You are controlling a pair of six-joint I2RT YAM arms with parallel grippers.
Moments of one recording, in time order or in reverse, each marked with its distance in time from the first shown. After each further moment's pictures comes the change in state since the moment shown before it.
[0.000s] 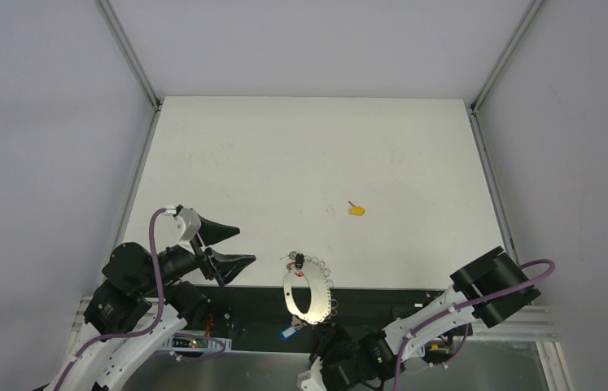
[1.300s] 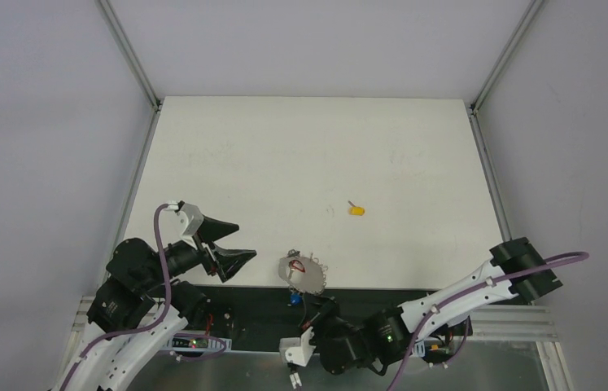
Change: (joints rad) left arm 0.059 0.023 0.000 0.000 0.022 0.000; right arm -0.087 -0.190 0.116 -0.020 0.246 -0.029
